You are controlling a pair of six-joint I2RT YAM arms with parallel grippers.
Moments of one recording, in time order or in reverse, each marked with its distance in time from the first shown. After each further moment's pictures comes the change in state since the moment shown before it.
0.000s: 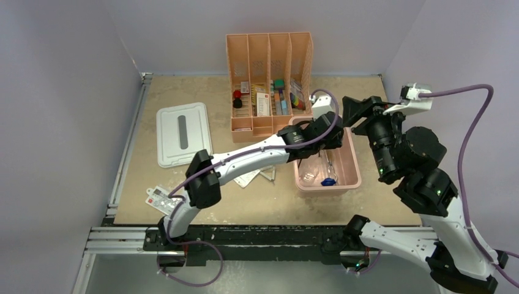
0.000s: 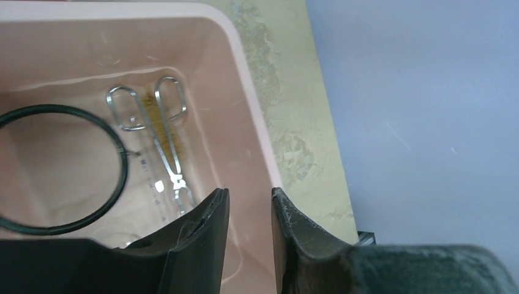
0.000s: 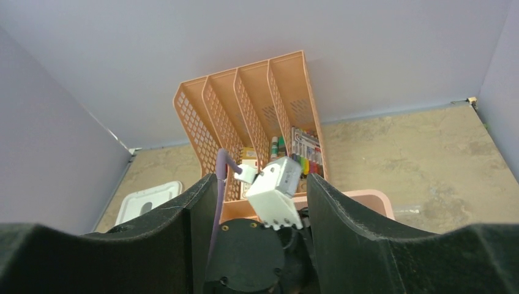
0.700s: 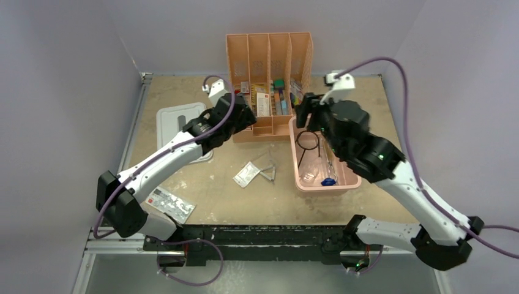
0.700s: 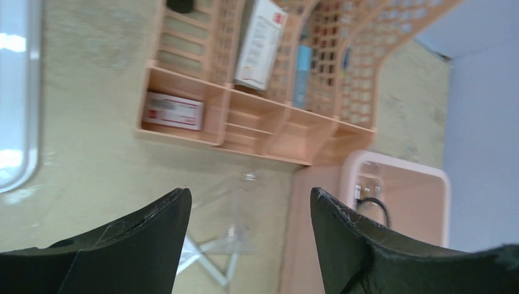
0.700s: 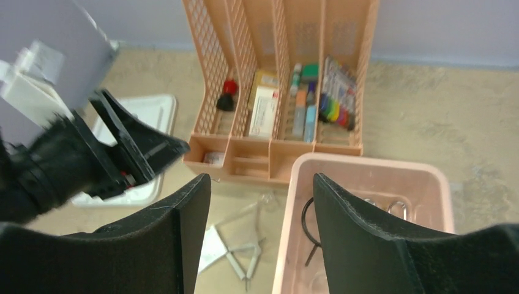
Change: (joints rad) left arm 0.404 -0.727 -0.801 0.019 -0.054 -0.002; right arm 0.000 0.214 0.004 -0.043 -0.158 0.027
